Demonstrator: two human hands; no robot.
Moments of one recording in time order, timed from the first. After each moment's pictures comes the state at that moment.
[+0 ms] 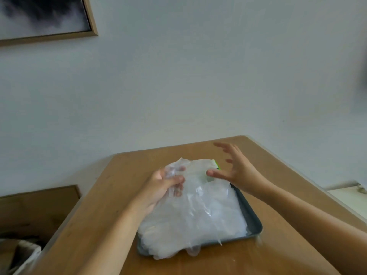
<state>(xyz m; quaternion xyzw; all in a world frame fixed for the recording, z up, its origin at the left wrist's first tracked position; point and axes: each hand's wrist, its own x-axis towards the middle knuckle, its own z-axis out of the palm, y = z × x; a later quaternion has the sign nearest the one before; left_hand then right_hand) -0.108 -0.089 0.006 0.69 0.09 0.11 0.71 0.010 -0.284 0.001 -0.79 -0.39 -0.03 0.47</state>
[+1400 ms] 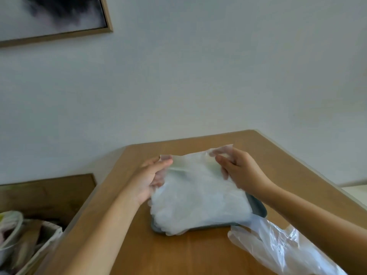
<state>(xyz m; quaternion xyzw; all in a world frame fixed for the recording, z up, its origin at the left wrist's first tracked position) -0.145 -0.067 0.015 0.61 0.16 0.17 0.75 -0.044 -0.281 0.010 -0.75 -0.37 -0.02 0.55</state>
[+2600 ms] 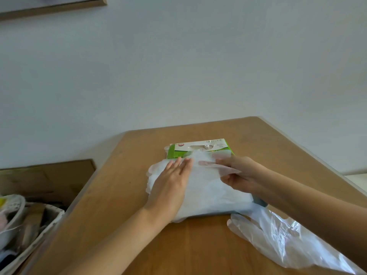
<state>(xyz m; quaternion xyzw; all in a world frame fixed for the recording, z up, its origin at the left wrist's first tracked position) -0.153 -0.113 -0.039 0.95 0.00 0.31 -0.04 -0.027 -0.260 -0.014 -0.47 -0.06 0.43 0.77</state>
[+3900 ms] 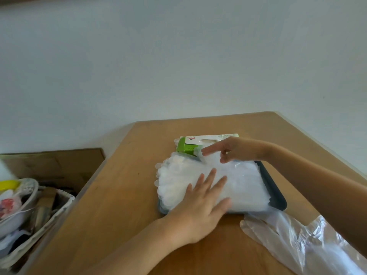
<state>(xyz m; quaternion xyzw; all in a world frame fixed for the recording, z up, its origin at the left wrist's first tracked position) -0.170 -0.148 -0.045 0.97 0.04 -0.04 0.24 0.052 -0.228 -0.013 -0.76 -0.56 0.22 0.24</state>
